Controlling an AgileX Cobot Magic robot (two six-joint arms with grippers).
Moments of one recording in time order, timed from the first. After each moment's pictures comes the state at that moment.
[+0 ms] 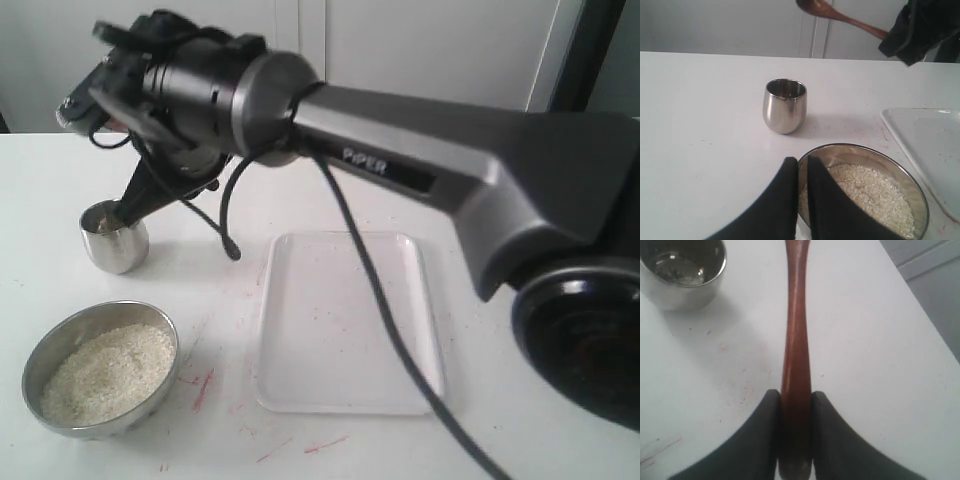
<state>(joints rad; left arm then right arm) -0.06 0.00 0.00 -0.18 0.02 -0.05 0.79 2.19 -2.06 -0.53 0.96 0.19</state>
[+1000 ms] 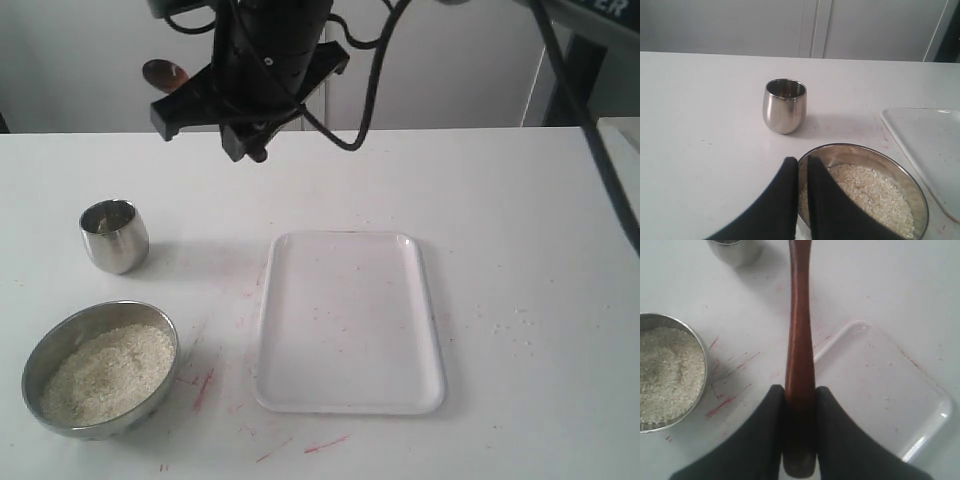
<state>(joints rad) -0.06 0.00 0.00 -0.18 0.02 -0.05 0.60 1.98 -2.06 0.00 1.22 0.02</state>
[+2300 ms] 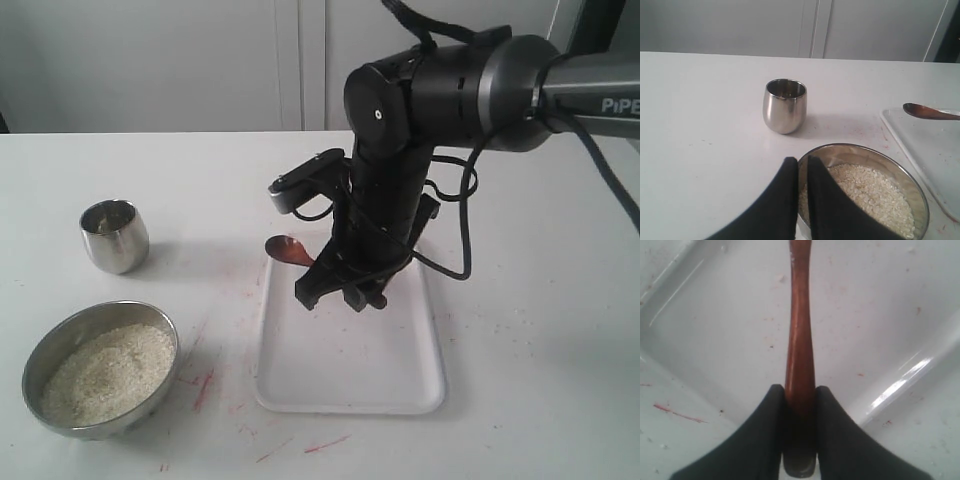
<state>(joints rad) -0.06 0.00 0.00 -0.18 0.02 -0.05 0.49 1.90 -1.43 -0.01 1.03 -0.12</state>
